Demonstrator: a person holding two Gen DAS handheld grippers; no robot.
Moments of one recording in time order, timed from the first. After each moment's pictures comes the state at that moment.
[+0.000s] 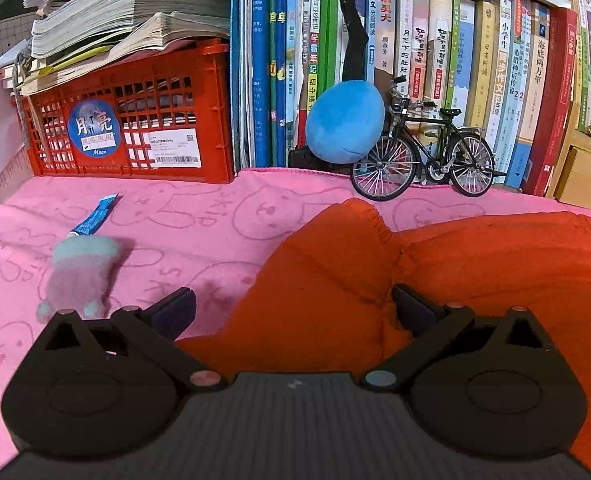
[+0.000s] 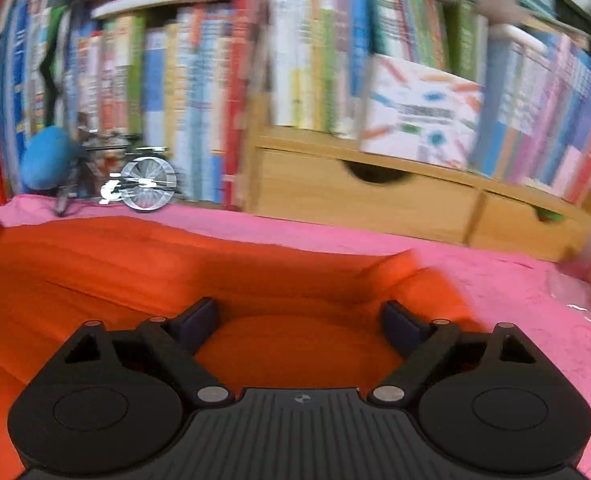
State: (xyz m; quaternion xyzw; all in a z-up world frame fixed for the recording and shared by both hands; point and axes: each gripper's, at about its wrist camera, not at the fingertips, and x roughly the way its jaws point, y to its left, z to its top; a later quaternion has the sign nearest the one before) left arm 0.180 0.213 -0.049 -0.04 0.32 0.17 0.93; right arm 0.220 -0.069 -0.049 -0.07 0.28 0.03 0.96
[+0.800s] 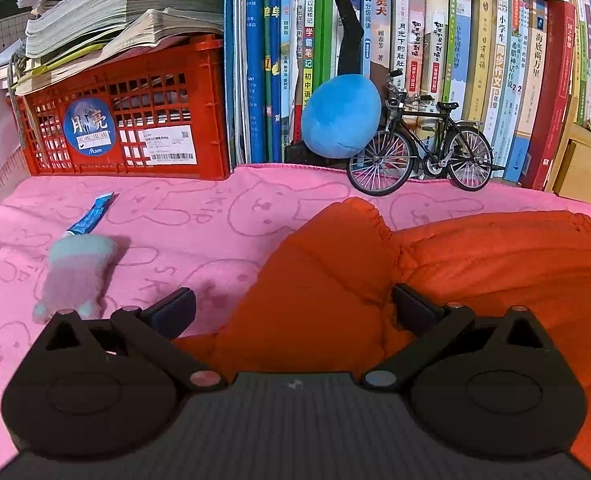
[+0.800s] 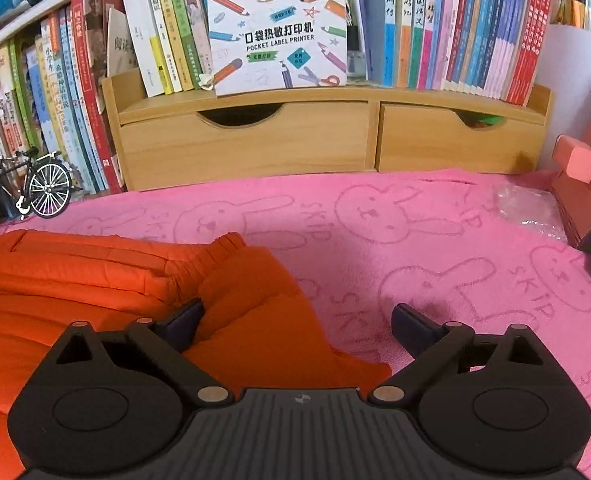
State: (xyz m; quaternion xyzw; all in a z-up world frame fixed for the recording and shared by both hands) left arm 0.181 0.214 -0.049 -0.04 0.33 0.17 0.93; right arm 0.237 -0.153 -0.065 0.02 0.34 -0.01 0.94
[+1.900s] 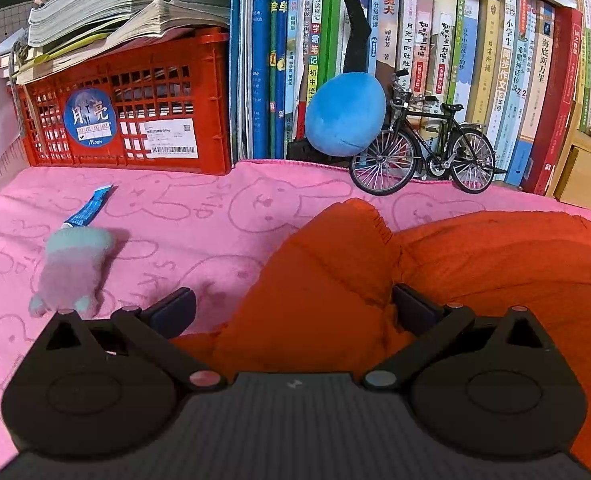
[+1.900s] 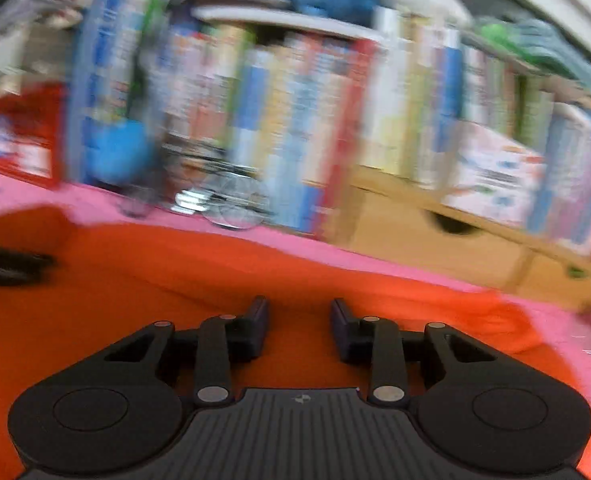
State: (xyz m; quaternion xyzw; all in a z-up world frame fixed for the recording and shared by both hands) left arm 0.182 0.218 -0.051 -0.06 0.33 0.16 0.93; right arm 0.205 0.002 -0.046 -0.13 0.24 0.04 0.96
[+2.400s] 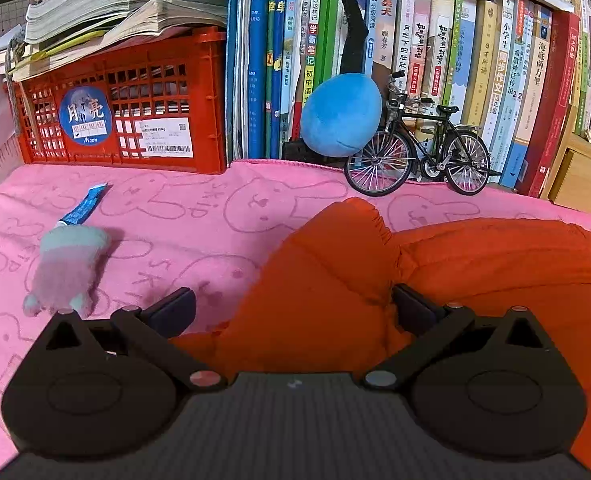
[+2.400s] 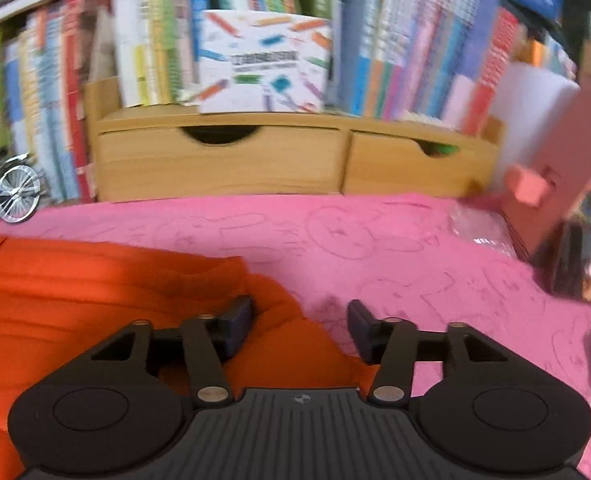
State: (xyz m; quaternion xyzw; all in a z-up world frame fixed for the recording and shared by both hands) left arm 0.181 0.220 -0.051 -0.06 0.33 0.16 0.93; right arm 0.226 -0.129 -0.057 -0.01 0.31 -0.12 0.94
